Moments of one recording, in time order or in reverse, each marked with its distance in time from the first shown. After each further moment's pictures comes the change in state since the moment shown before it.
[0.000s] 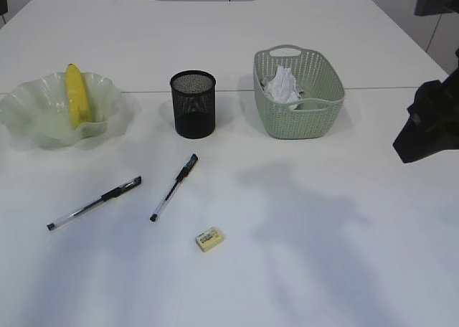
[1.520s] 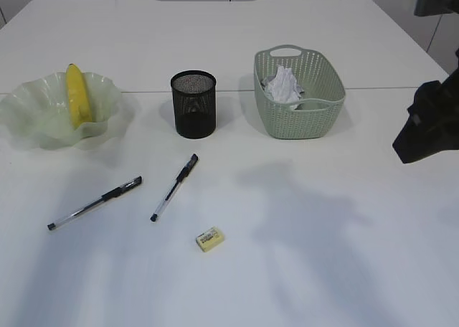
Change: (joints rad) left arm 0.000 0.001 0.000 0.879 -0.221 -1.139; right arm 0.000 0.000 0.000 0.000 0.001 0.002
